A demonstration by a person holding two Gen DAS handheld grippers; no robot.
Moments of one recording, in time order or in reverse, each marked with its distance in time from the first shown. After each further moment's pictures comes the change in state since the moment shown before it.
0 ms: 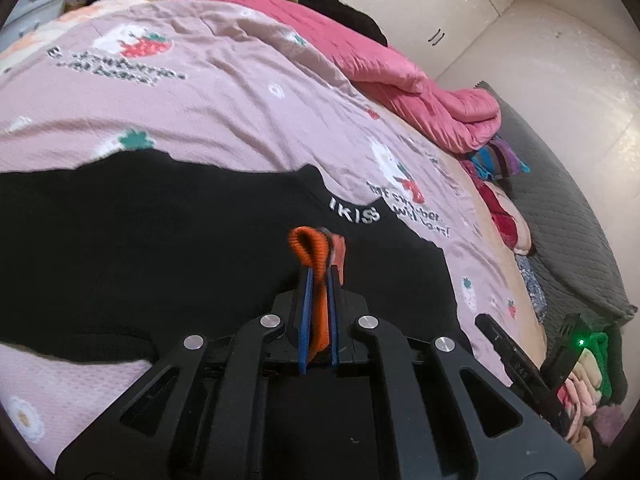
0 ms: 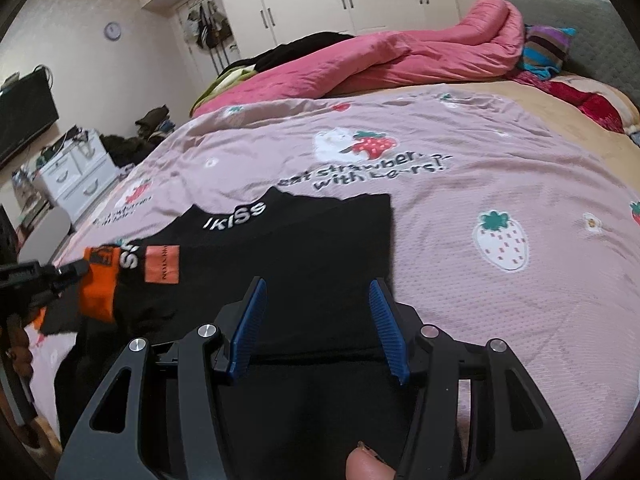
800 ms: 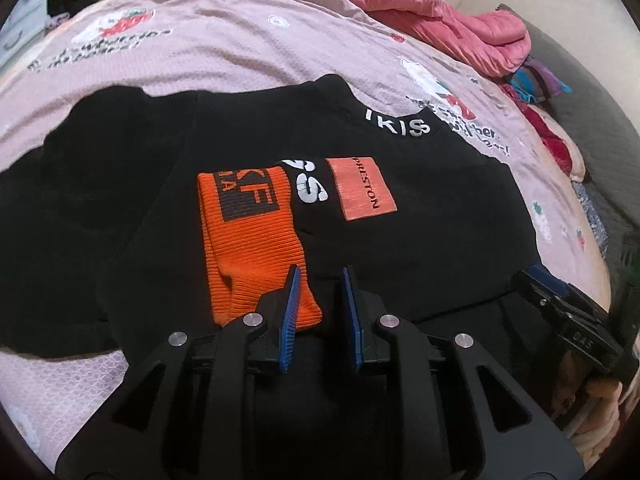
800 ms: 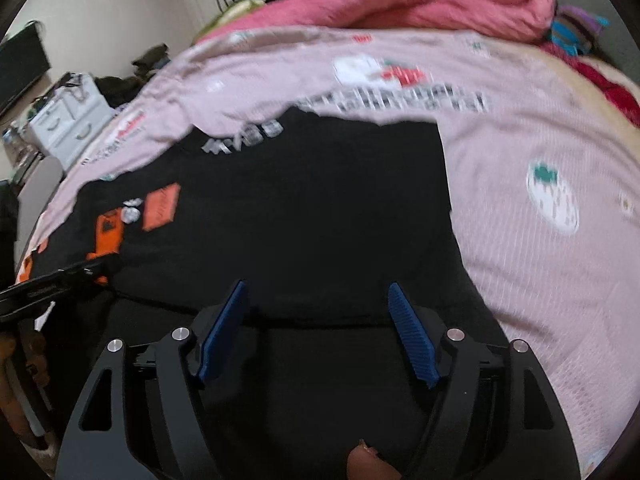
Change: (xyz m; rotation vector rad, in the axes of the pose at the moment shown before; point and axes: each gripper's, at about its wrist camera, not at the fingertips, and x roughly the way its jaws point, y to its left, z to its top) left arm 0.065 -0.005 -0.036 0.178 0.184 0.205; right arm 0.052 0.018 -0.019 -0.015 0.241 -0.012
